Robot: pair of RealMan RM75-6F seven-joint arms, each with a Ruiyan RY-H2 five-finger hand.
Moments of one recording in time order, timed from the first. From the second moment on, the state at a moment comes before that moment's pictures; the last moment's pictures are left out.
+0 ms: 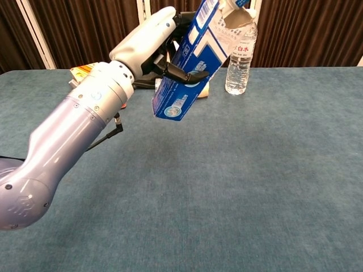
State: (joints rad) left arm -0.93 -1.99 -0.31 -1.03 1.49 1.32 -0.12; right arm 0.67 -0.62 0.39 -2.10 -1.36 1.00 -0.14
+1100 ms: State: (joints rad) left arm -1.05 -2.03 -0.42 -1.17 1.40 1.21 0.08; right arm 0.67 -0.68 0.35 -2.09 -1.43 1.05 -0.19
